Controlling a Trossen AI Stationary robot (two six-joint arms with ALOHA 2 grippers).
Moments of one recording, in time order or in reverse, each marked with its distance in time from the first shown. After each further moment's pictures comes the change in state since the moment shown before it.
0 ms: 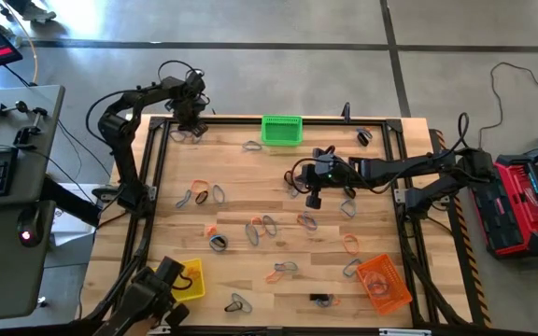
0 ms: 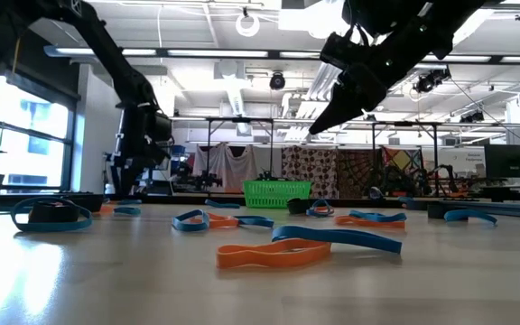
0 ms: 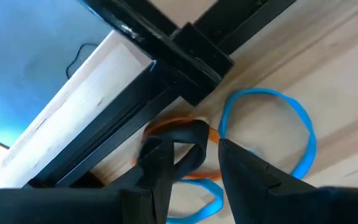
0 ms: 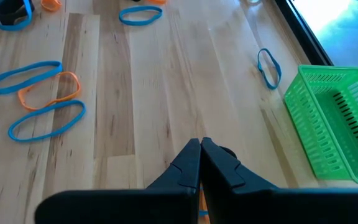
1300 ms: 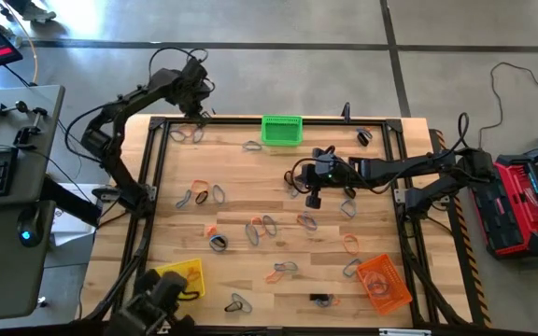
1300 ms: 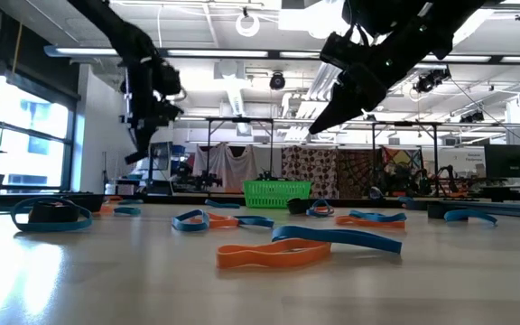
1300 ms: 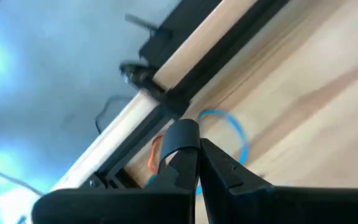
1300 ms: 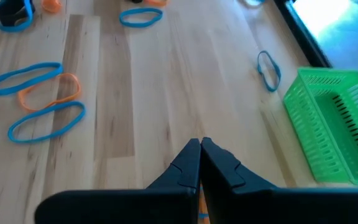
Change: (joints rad) left arm -0.135 -0.246 0.068 -0.057 -0.011 0.003; right arm 0.000 0.000 0.000 0.012 0.002 -0.008
